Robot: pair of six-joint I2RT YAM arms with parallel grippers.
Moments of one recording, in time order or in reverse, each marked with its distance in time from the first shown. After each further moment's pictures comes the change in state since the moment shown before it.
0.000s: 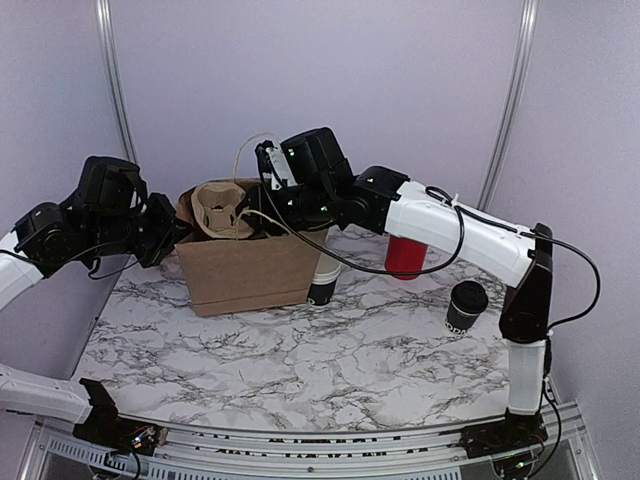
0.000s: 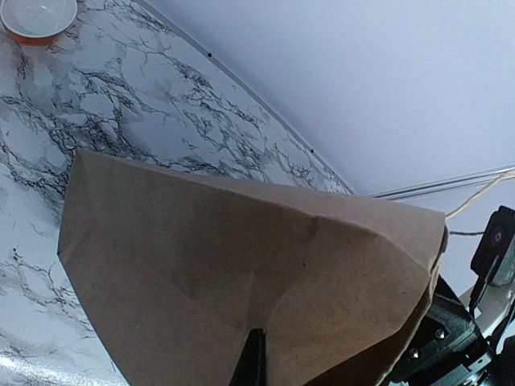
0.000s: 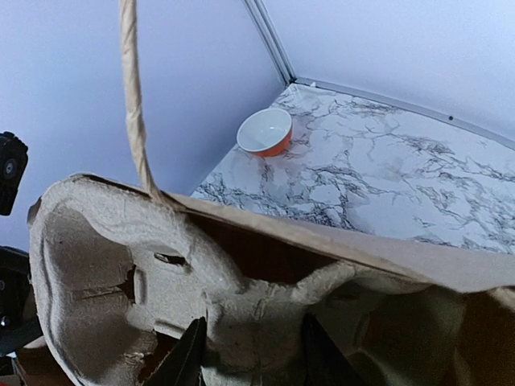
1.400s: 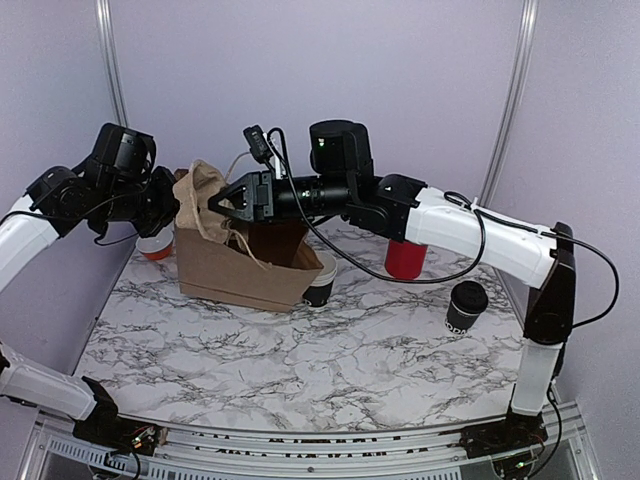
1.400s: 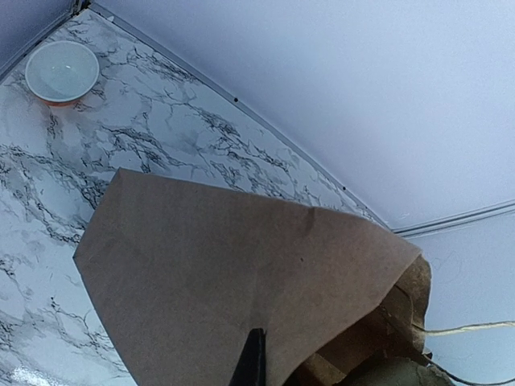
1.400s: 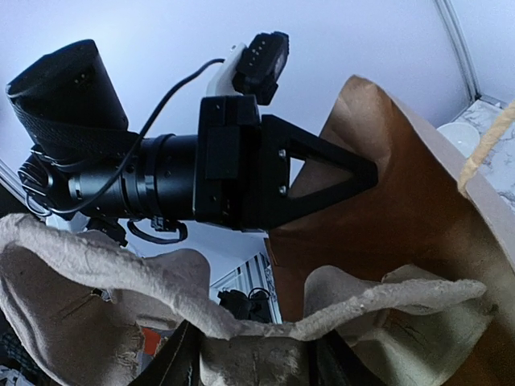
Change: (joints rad) left arm 0.097 0.177 0.227 -0.116 -0.058 0.113; right arm -0.003 -0.124 -0.197 0.373 -0.526 0.111
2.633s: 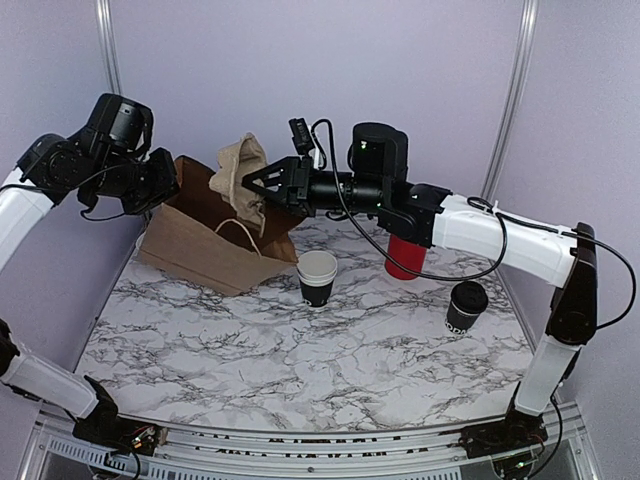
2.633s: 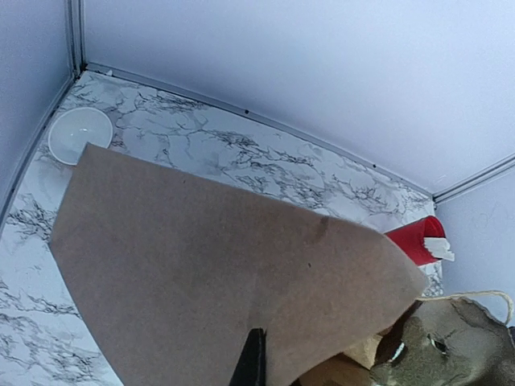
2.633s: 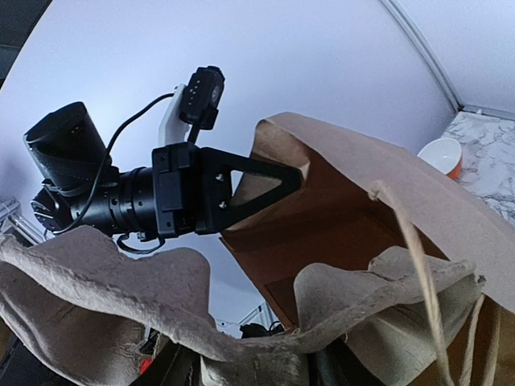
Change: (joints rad) left arm 0.007 0.112 0.288 -0.243 -0.024 0.280; right arm -0.091 -0.134 -0.246 0.249 0.018 0.208
